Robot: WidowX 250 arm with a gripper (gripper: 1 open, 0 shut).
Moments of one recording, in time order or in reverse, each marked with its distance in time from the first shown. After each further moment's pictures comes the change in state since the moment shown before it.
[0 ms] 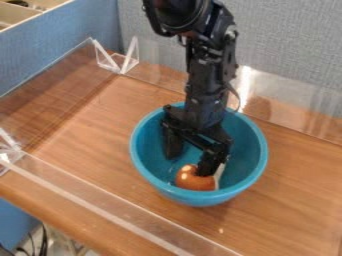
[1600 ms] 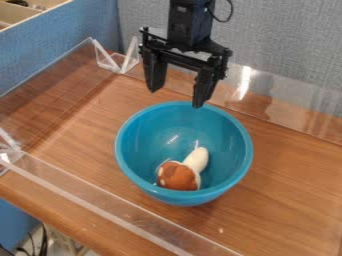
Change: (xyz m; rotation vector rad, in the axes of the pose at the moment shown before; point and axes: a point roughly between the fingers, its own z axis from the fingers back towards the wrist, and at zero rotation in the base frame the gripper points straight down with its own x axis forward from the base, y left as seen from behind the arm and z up) arm -0.014 0.023 0.102 0.006 -0.085 0.277
